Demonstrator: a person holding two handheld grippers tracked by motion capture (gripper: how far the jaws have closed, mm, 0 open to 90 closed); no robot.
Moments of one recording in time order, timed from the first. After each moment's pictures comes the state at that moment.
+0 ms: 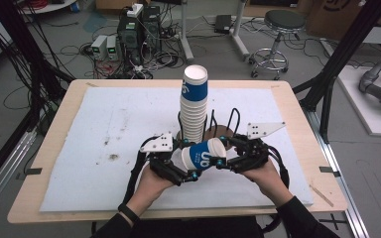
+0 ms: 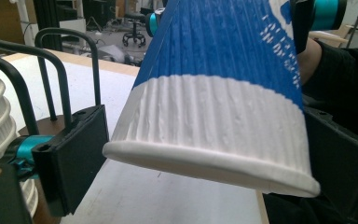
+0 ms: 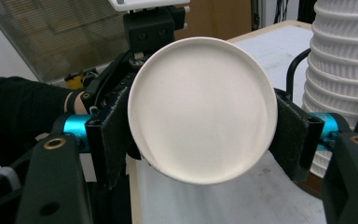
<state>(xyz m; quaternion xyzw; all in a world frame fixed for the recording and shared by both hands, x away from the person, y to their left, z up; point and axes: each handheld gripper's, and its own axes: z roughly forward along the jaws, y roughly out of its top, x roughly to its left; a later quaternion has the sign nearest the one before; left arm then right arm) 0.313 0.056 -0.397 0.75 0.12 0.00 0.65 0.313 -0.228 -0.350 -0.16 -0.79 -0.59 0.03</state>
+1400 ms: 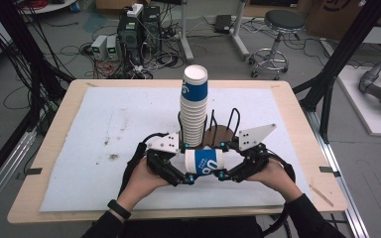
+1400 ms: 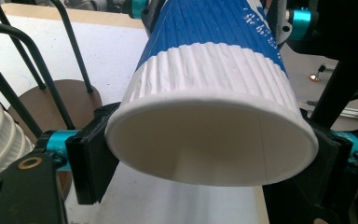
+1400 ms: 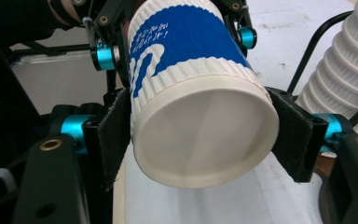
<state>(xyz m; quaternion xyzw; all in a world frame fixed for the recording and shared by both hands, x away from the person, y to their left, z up) 0.309 0.056 -0.367 0.84 0.06 0.00 0.53 0.307 -0.223 -0.343 -0.07 -0.88 -0.48 -0.02</state>
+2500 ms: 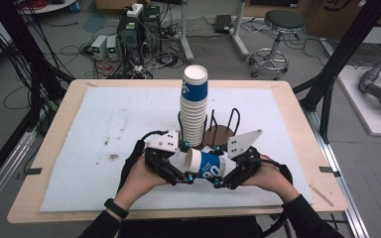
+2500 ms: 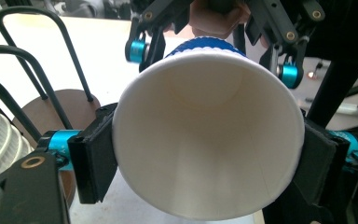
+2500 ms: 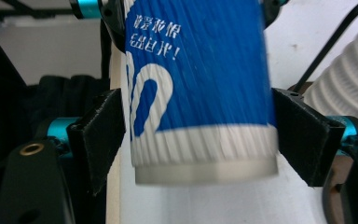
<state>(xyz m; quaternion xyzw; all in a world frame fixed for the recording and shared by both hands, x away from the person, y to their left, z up) 0.306 0.056 -0.352 0.85 0.05 0.01 0.52 0.300 -0.202 -0.350 -0.04 -0.91 -0.42 -0.04</state>
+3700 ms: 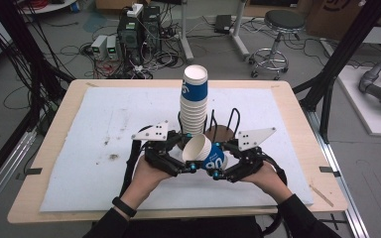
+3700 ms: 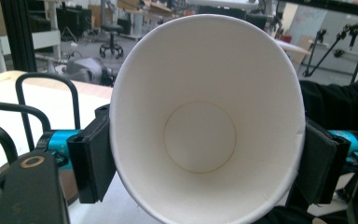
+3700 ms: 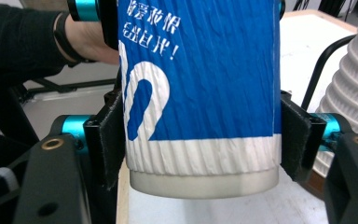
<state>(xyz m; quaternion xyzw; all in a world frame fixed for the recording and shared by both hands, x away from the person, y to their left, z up) 0.315 0.063 -0.355 0.75 0.09 -0.03 0.66 0.308 -0.217 -0.359 -0.08 -0.84 -0.54 0.00</state>
